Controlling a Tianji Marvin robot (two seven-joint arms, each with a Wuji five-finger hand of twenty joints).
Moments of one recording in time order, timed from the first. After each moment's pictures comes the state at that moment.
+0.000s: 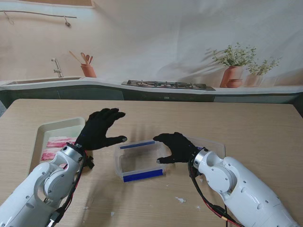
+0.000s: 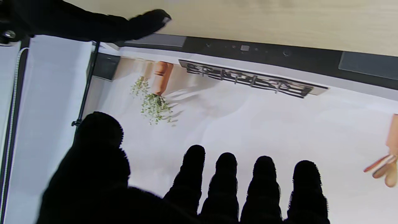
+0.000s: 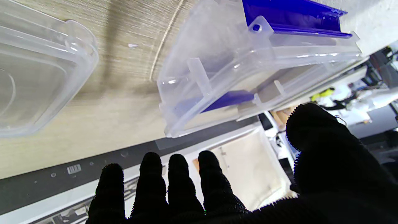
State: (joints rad) left arm 1.58 -1.08 -1.28 -1.68 0.83 -0.27 0.13; right arm -1.37 -1.06 1.02 -1.42 -0.69 -0.29 0.08; left_hand 0.55 -0.17 0.17 -0.08 0.19 0.13 0.39 0.25 0.20 0.15 0.24 0.22 0.11 0.21 0.23 0.40 -0.08 0.31 0.51 0.27; right_hand 0.38 -0.37 0.48 -0.11 0.21 0.14 0.23 0.34 0.18 0.12 0.35 0.20 0.15 0.05 0.31 0.23 -0.06 0.11 0.33 0.67
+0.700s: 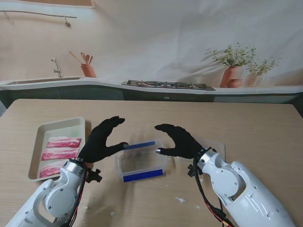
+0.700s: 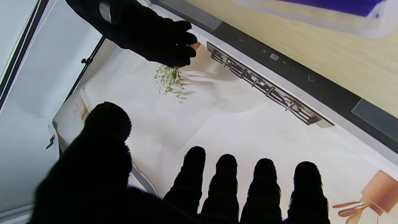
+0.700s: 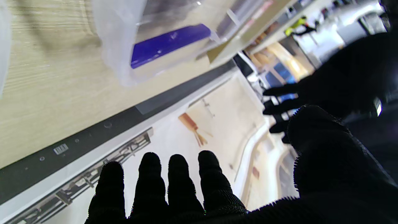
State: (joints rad) left arm 1.70 -1.13 -1.28 -1.70 0.55 -0.31 0.18; right arm -1.49 -1.09 1.15 -1.53 -0.48 -0.34 0.03; left_hand 0.57 -0.26 0.31 -0.08 0.19 0.14 0.35 0.24 0.20 0.15 0.21 0.20 0.10 0.21 0.20 0.39 -0.07 0.31 0.45 0.31; right_hand 0.38 -0.33 0.45 -0.11 0.22 0.14 0.23 0.34 0.18 0.12 0.34 0.20 0.15 0.06 0.31 0.23 -0.03 0.11 0.33 0.67
